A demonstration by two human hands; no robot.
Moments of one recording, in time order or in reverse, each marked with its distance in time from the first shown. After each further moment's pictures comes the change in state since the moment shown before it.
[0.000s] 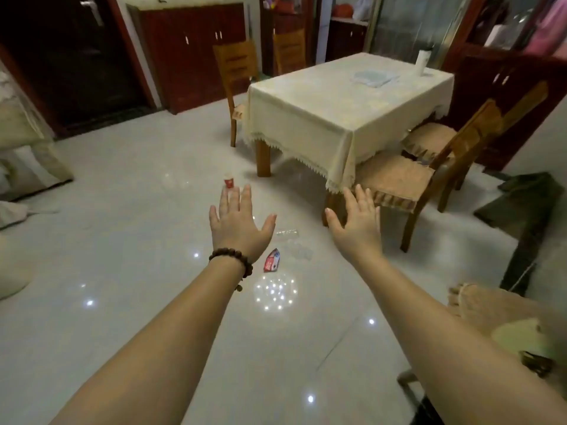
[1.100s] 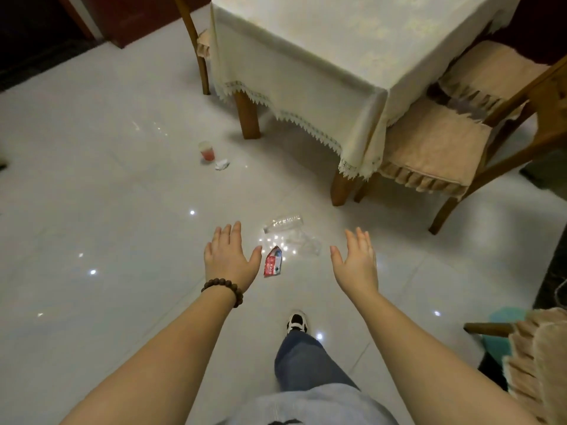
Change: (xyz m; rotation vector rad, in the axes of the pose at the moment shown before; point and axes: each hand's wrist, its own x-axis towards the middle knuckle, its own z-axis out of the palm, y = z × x) left_hand 0.284 -0.072 0.251 0.049 -0.408 -0.129; right_hand 0.259 0.140 0.251 -0.005 -0.244 0.386
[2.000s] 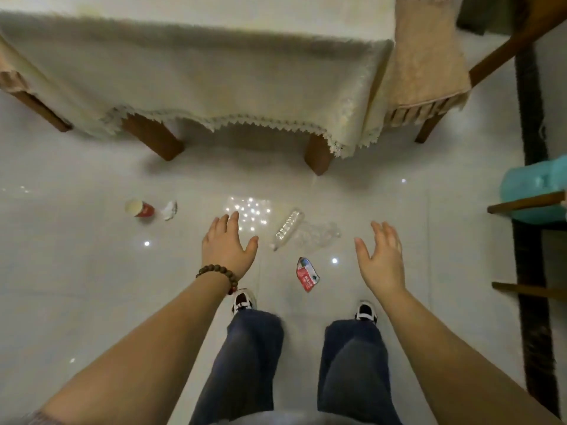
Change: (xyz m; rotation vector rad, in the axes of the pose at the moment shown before) left_hand 0.448 -0.032 0.016 0.202 -0.427 0.534; right_hand 0.215 -0.120 0.139 0.154 0.261 0.692
